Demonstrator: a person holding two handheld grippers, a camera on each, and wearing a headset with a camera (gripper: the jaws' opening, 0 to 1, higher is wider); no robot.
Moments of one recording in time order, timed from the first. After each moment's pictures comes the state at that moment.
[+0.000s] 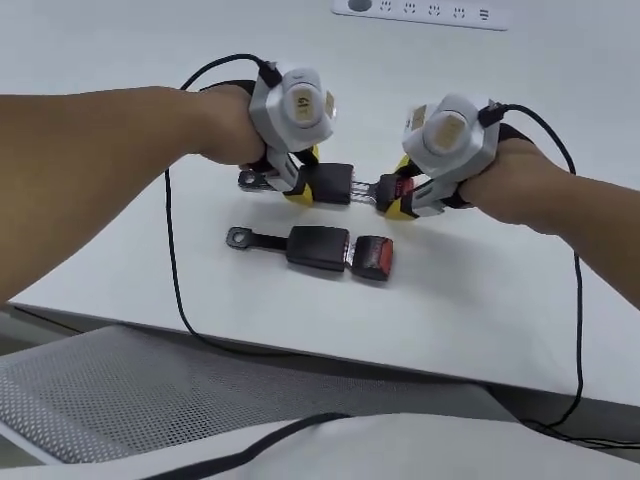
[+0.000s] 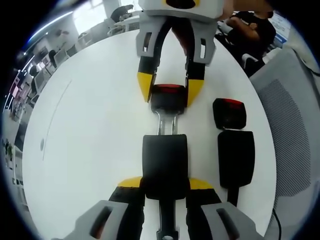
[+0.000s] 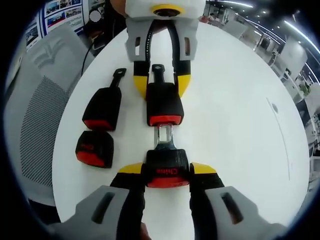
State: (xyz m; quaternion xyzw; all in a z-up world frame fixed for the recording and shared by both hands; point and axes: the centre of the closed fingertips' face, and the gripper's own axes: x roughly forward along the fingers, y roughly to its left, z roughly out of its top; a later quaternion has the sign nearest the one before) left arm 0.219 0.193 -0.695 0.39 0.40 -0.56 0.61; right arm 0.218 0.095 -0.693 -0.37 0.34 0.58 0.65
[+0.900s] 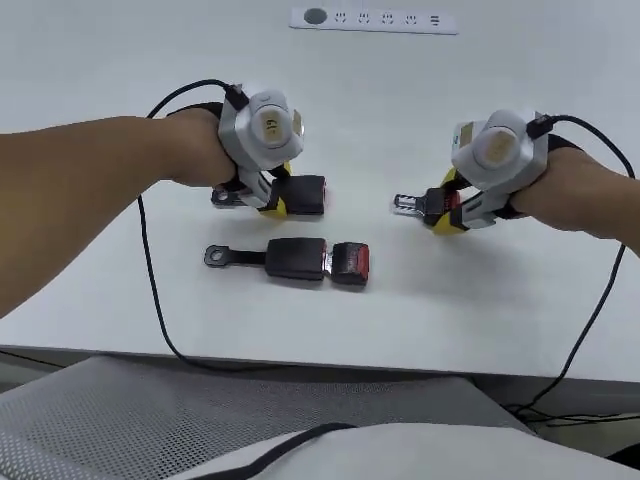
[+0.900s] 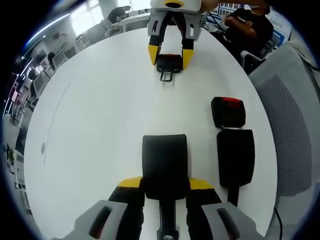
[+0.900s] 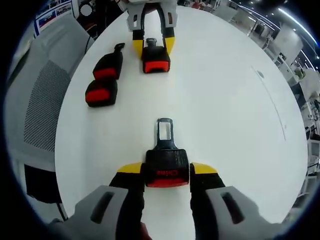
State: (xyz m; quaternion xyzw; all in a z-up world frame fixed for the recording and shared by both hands) left arm 0.217 0.190 -0.693 0.40 0.39 -0.56 0.60; right arm 0.211 -0.003 -0.694 -0.38 0.38 0.53 0.65
